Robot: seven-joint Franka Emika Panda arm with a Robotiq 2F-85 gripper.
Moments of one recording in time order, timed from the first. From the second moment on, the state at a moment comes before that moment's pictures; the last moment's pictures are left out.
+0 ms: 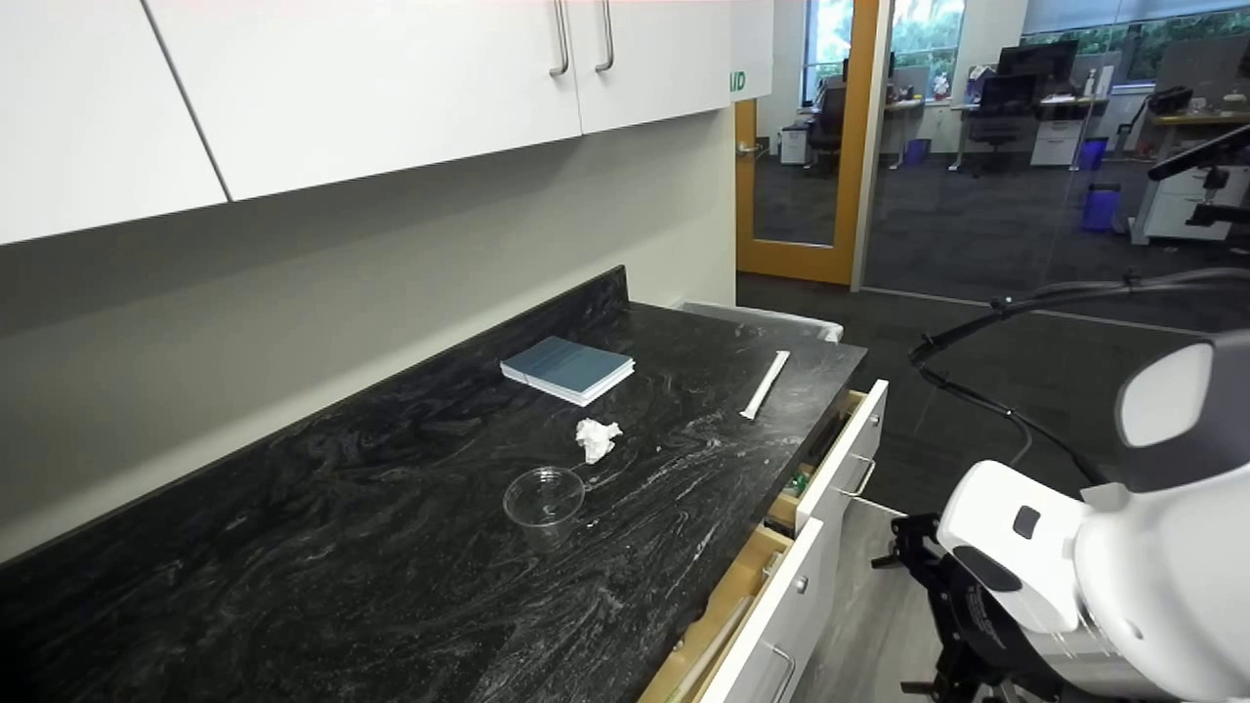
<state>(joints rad) -0.07 -0.11 1.03 -2.58 -0.88 2.47 0.91</state>
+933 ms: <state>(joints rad) 0.32 0.44 0.84 -2.46 -1.55 1.89 1.37</state>
